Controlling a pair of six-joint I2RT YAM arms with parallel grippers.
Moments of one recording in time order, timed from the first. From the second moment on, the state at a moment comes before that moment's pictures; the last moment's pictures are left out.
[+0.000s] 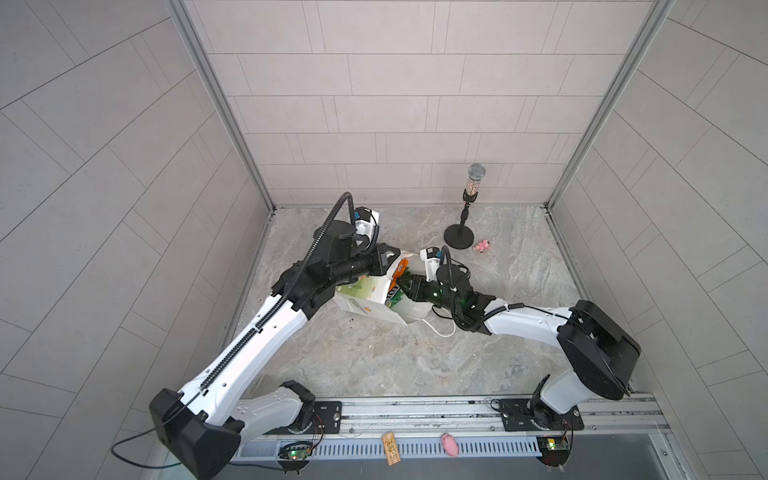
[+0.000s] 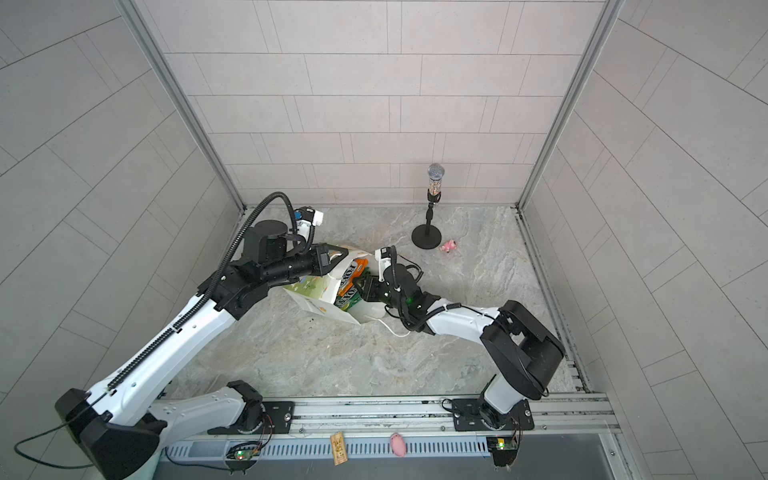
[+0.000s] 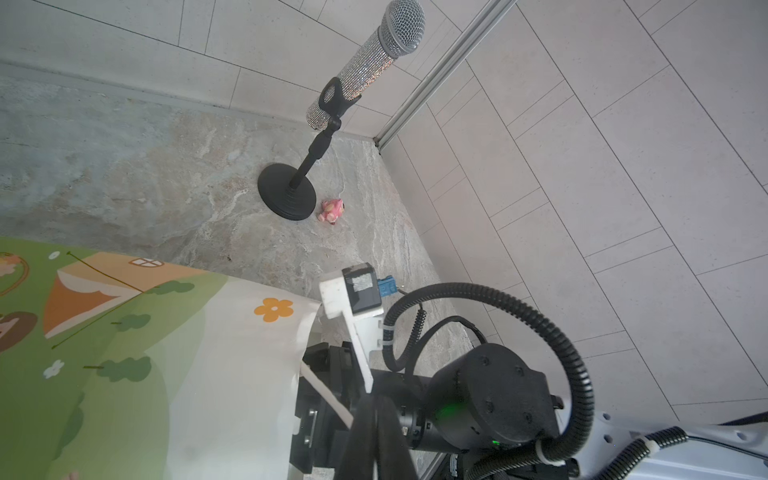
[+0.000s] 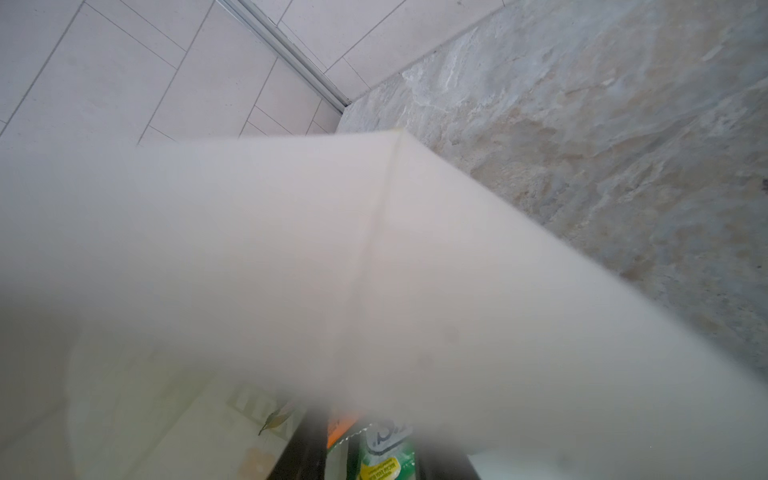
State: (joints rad) left arm -0.55 1.14 1.19 -0.45 0.35 -0.58; right arm 0.75 1.54 0.78 0.43 -0.11 0.79
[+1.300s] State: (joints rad) left arm -0.55 1.13 1.19 -0.48 0.32 -0.57; right arm 0.81 1.65 0.87 0.36 0.02 0.83
